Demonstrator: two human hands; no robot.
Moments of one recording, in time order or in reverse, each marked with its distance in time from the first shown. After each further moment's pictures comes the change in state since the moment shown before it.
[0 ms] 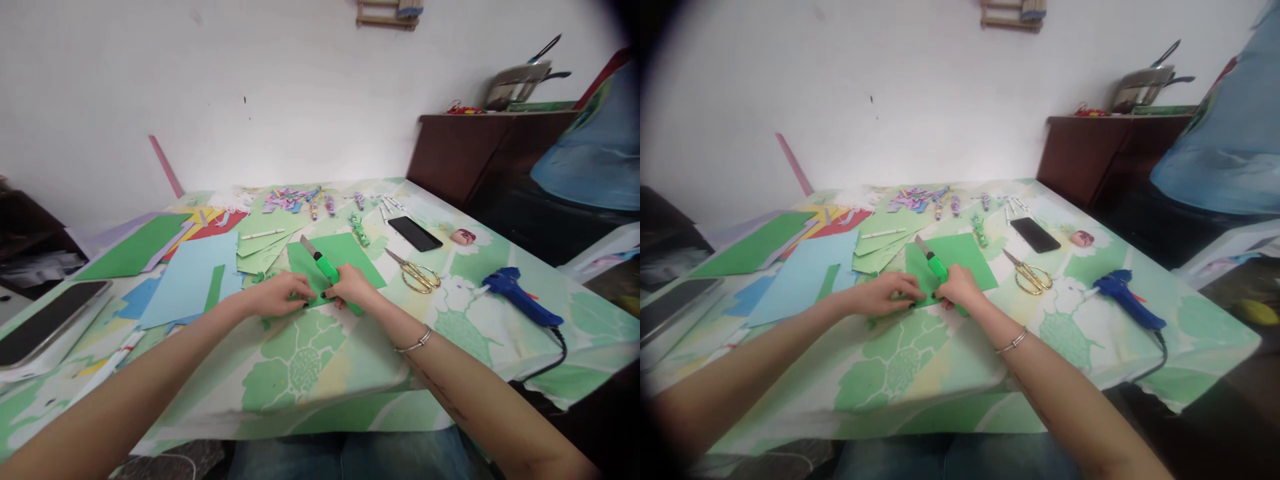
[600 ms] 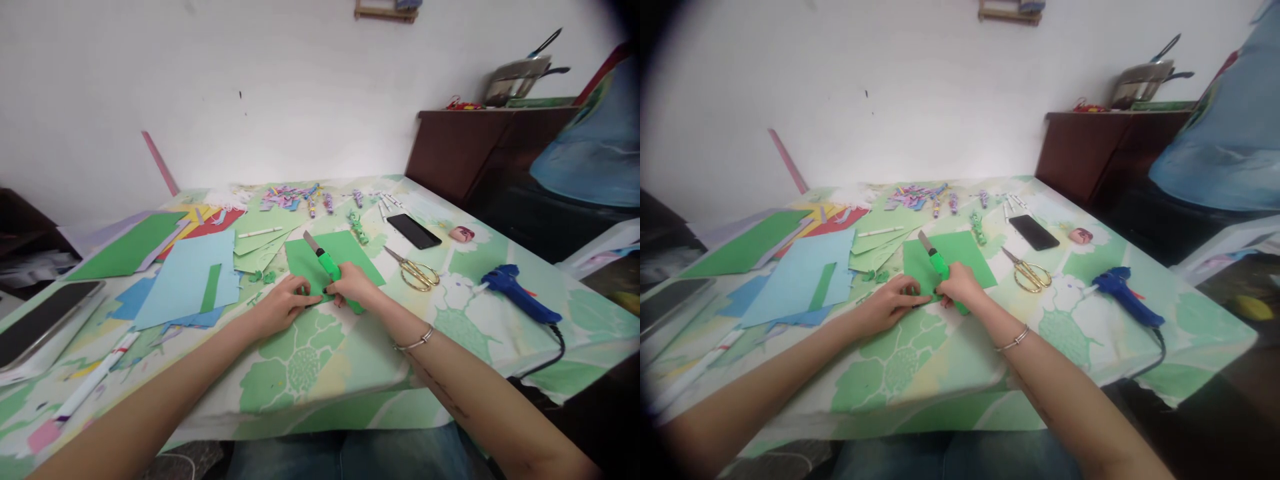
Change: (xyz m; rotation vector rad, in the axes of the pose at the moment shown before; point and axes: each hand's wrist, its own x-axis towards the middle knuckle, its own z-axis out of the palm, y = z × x) left_hand -0.009 -0.009 0.048 0.259 0.245 0.074; right_hand 0.002 0.004 -0.001 0.073 0.004 0.012
